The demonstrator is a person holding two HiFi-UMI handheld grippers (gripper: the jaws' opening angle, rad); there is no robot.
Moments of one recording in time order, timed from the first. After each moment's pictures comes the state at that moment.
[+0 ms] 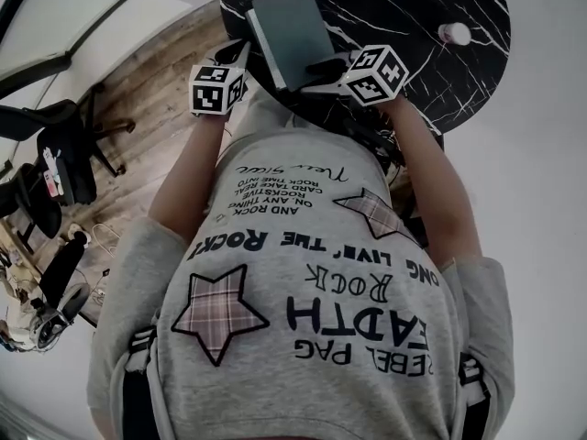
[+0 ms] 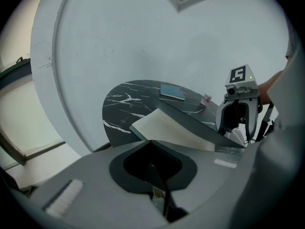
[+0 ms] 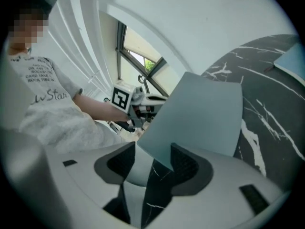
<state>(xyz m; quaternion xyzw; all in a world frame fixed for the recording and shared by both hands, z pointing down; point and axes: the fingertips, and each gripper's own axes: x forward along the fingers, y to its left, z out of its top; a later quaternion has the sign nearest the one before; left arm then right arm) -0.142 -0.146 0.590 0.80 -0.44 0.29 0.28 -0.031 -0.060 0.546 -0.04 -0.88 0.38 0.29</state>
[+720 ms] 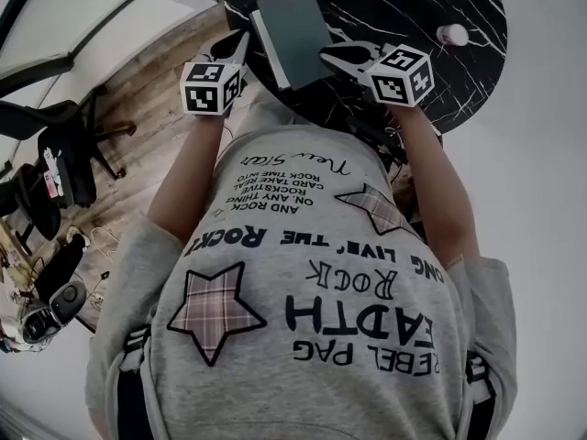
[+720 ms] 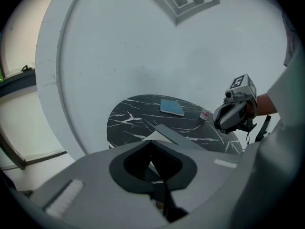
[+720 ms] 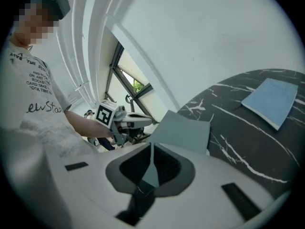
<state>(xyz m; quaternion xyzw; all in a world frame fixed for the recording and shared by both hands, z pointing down) -0.144 -0.166 0.535 0.82 -0.46 0.24 0.25 -0.006 -0.123 0.497 0.12 -0.91 0.33 0.21</state>
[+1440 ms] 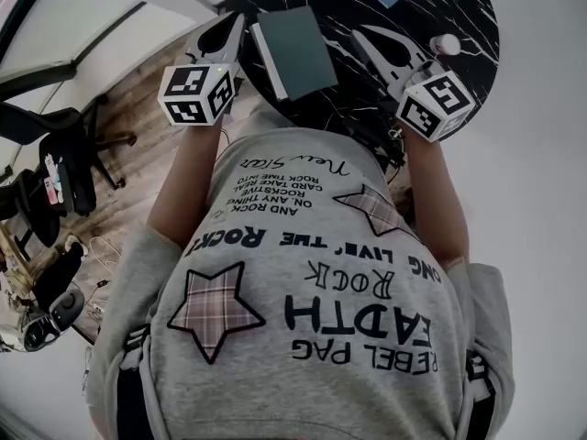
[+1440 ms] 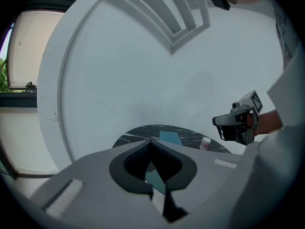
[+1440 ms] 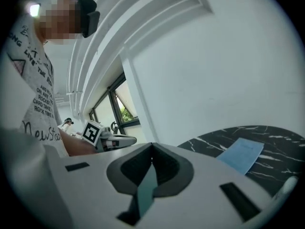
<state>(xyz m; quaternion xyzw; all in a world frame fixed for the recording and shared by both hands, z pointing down) -0.137 -0.205 0.415 0.84 -0.50 0.12 0.17 0.036 -0.177 0.366 0.28 -0.94 0.18 0.07</state>
